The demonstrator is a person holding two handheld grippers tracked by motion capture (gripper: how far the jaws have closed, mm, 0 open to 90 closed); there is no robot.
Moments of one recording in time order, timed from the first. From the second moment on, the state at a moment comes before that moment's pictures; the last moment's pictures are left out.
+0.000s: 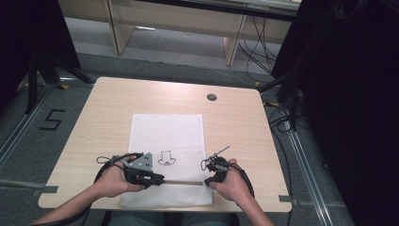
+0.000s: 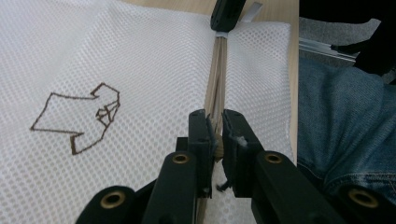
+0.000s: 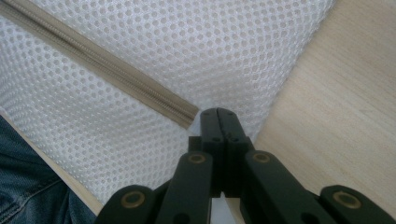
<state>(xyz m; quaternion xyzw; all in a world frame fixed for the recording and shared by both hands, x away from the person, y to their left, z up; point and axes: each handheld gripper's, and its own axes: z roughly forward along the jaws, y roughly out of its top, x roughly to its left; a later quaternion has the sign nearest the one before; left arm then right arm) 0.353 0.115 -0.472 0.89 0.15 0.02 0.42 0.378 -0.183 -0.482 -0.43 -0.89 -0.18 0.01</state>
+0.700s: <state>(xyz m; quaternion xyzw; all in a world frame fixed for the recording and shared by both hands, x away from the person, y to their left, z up) 0.352 0.123 -0.473 0.89 0.16 0.02 0.43 0.378 -0.183 -0.482 -0.43 -0.89 -0.18 0.01</state>
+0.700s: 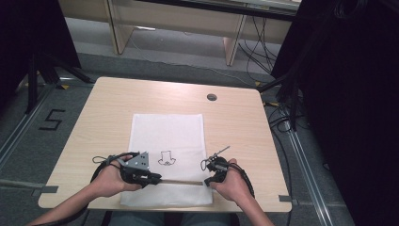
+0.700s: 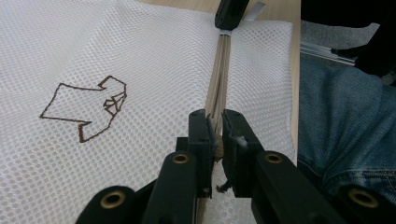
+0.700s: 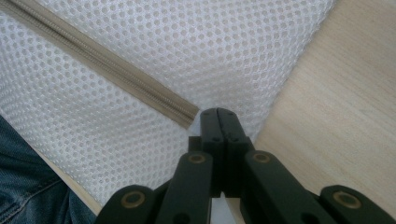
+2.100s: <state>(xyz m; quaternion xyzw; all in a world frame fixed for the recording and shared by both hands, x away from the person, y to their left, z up) 0.351 0.140 -0.471 0.89 0.17 0.02 0.43 0.377 -0.183 -0.481 -0.43 -0.89 -0.18 0.01</state>
